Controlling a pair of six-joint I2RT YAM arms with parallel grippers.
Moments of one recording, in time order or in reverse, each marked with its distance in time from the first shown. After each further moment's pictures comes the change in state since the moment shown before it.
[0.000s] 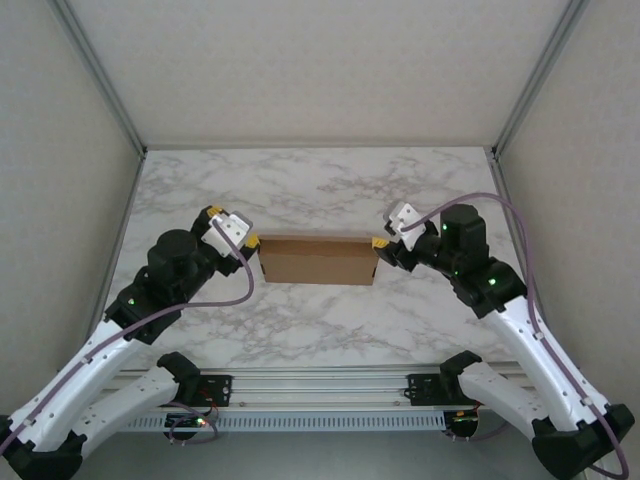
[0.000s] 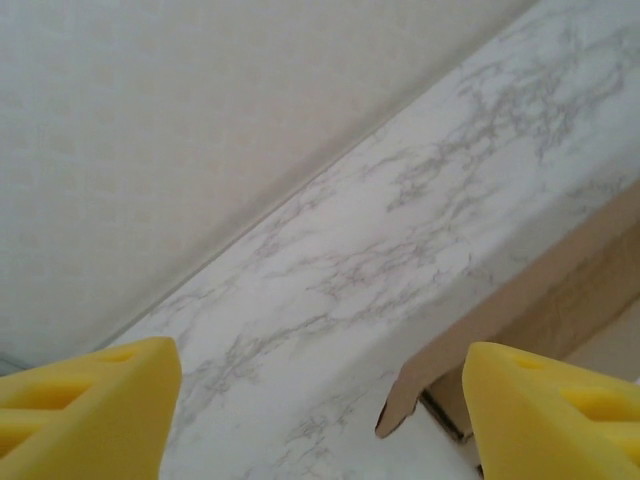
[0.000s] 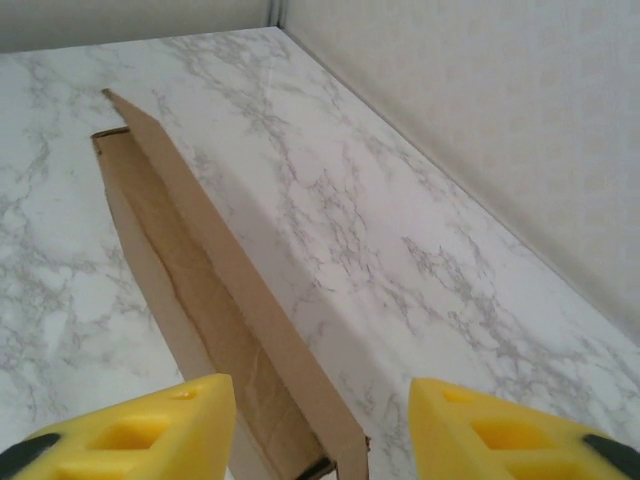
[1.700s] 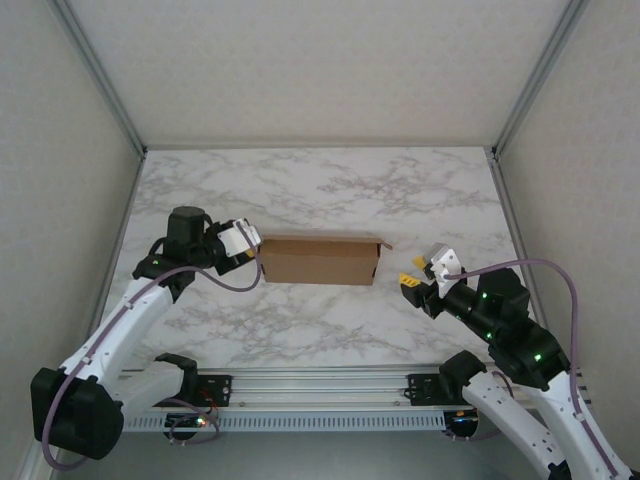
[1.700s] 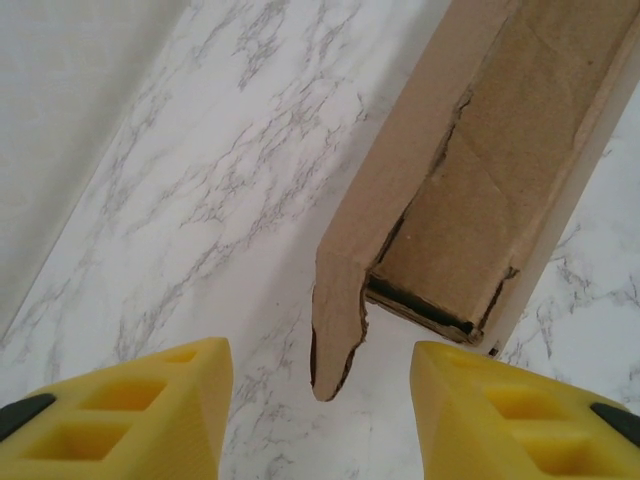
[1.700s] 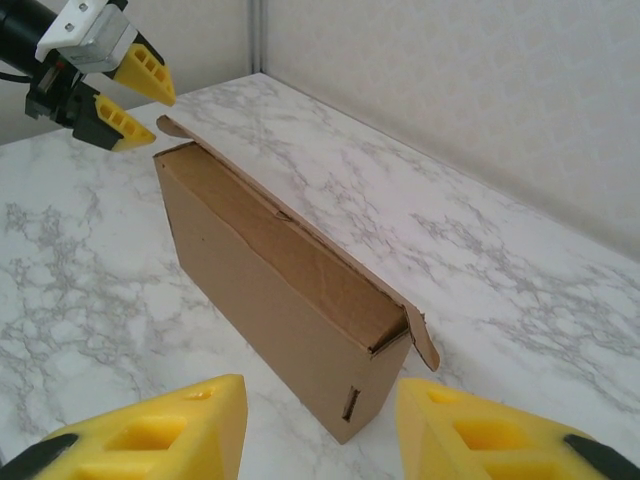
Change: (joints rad) left arm 0.352 0.308 -0.058 -0.018 0.529 0.415; right arm 0.093 -0.441 -0.150 -0.172 0.129 0.261
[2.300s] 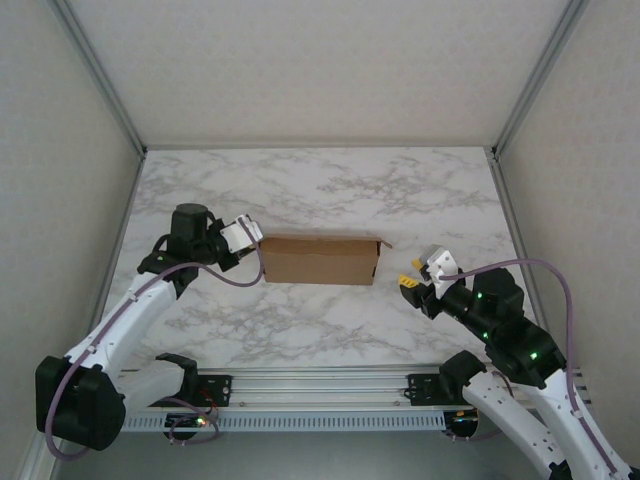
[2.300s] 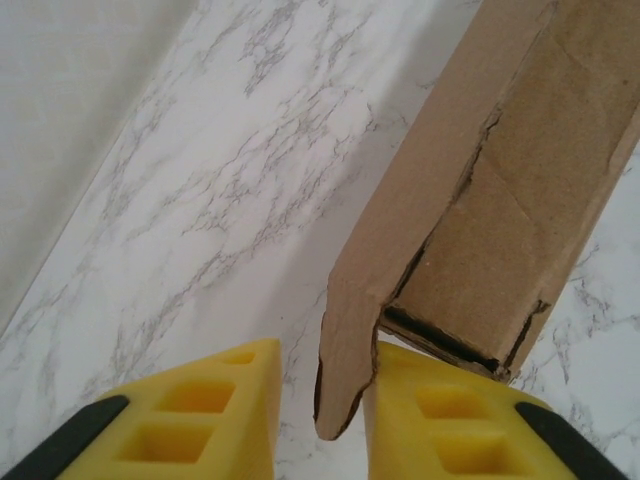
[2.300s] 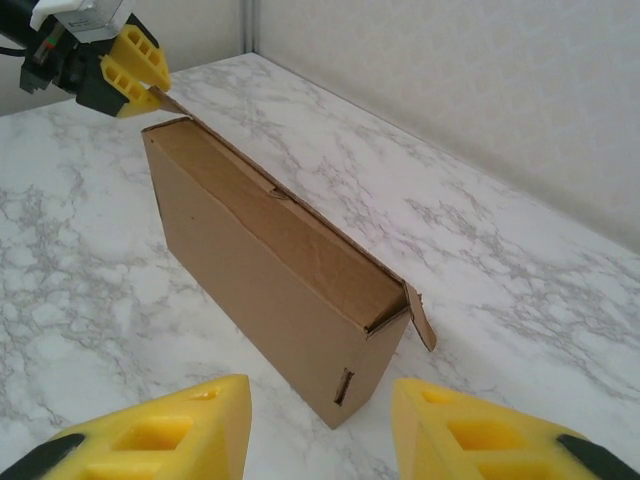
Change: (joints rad) left arm -0.003 0.046 0.000 0.061 0.003 -0.027; right arm 0.013 -0.001 -0.028 0.000 0.030 -0.016
